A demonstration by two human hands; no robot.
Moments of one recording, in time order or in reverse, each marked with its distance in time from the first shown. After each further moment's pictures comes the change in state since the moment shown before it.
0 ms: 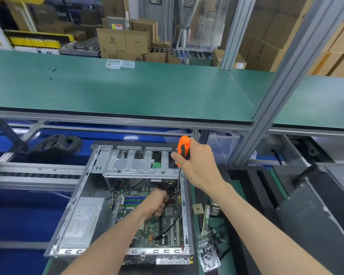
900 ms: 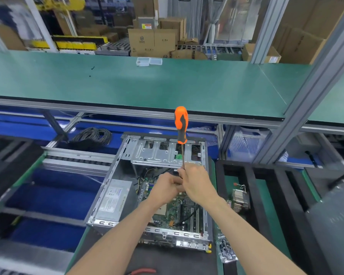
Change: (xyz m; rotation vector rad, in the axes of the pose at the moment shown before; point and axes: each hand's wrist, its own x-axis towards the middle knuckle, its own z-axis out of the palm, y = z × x) left_hand -0.072 0.017 -0.027 0.146 0.272 0.396; right_hand -0.040 0.004 0.081 -0.111 -0.313 -0.039
